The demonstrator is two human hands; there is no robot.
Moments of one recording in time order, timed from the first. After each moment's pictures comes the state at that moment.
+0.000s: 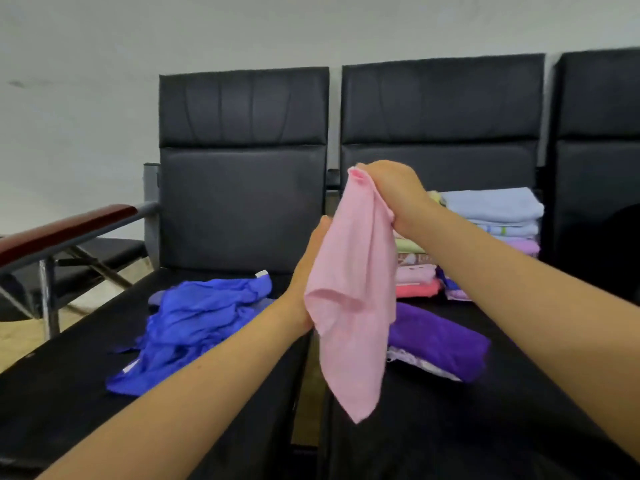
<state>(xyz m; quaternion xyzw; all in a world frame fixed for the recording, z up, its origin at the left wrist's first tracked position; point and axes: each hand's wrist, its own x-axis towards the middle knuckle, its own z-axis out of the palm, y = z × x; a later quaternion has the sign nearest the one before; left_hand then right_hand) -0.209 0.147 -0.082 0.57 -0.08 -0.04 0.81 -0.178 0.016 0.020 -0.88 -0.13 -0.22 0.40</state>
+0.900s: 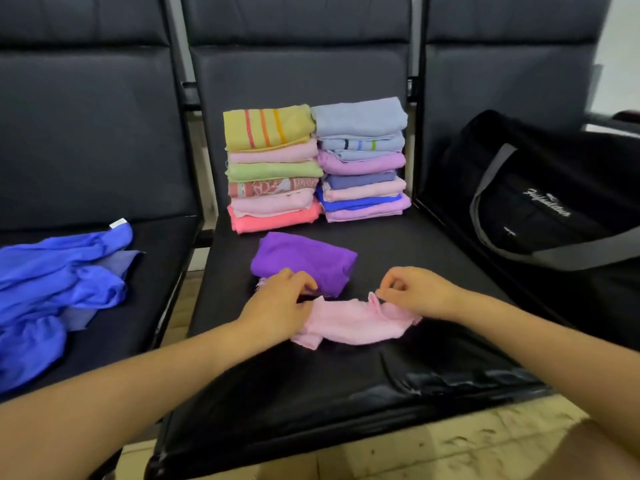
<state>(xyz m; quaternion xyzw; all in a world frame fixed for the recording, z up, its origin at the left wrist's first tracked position) -0.216 0.013 -0.217 0.94 -0.25 0.01 0.24 -0.255 -0.232 -0.193 -0.96 0.02 0.07 0.25</state>
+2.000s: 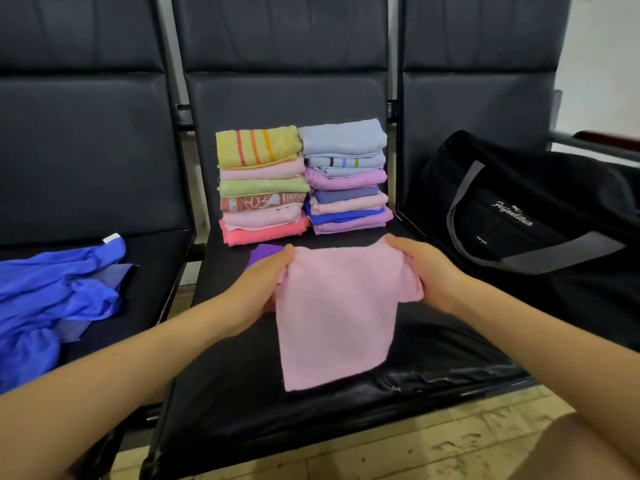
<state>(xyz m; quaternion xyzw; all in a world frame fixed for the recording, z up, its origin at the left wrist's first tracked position) -0.235 0.003 -0.152 0.67 -0.03 -0.18 0.72 -0.270 -0.234 -0.147 -0.63 0.12 0.03 0.77</state>
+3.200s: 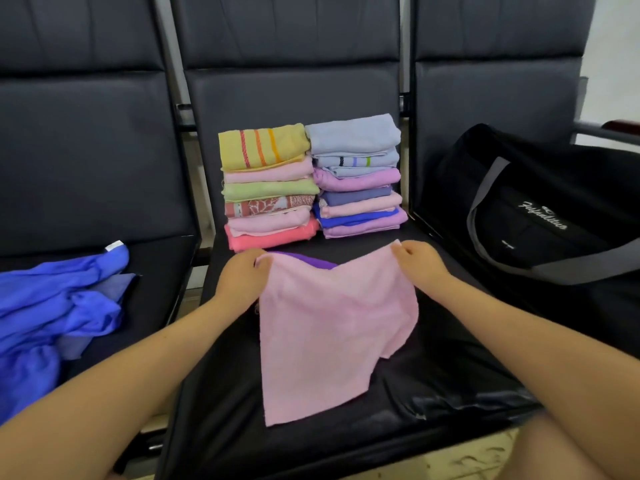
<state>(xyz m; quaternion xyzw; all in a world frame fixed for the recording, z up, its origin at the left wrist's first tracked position) -0.147 0.034 -0.194 0.92 -0.08 0.10 0.37 -0.186 -0.254 -0.196 -0.91 0.14 -0.15 0.37</state>
